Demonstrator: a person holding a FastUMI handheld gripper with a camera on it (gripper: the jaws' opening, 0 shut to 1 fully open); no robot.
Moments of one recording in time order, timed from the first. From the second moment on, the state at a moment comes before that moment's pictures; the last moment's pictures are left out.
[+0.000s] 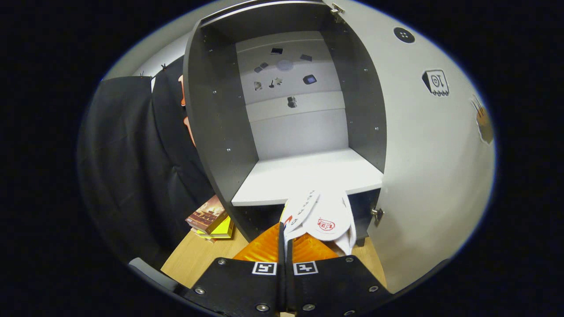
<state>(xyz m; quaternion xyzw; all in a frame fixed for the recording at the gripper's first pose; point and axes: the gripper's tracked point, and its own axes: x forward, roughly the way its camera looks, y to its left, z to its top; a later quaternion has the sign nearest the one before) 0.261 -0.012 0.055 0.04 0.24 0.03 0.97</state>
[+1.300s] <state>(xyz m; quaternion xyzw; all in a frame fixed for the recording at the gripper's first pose) 0.488 -0.001 0.044 0.02 0.24 0.06 0.97</state>
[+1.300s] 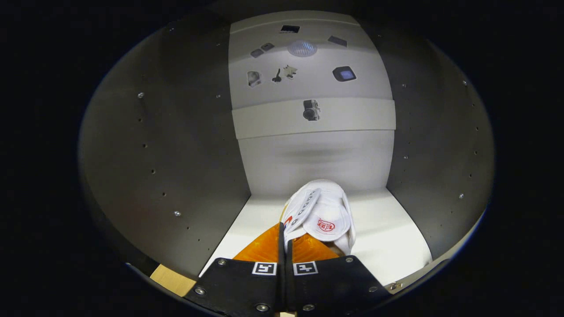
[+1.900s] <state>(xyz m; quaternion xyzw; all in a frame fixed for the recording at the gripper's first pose) 0.495 0.000 0.014 0.02 0.27 0.06 0.96</state>
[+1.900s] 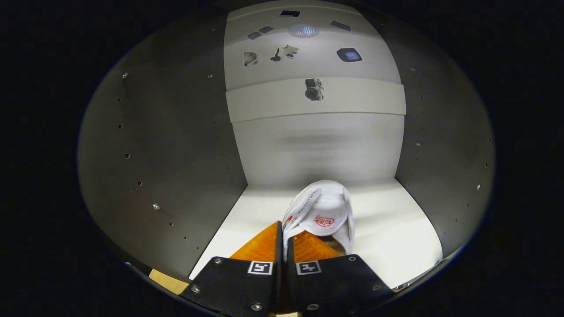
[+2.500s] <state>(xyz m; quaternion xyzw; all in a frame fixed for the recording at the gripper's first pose) 0.440 -0.007 0.055 0.00 0.26 0.04 0.96</state>
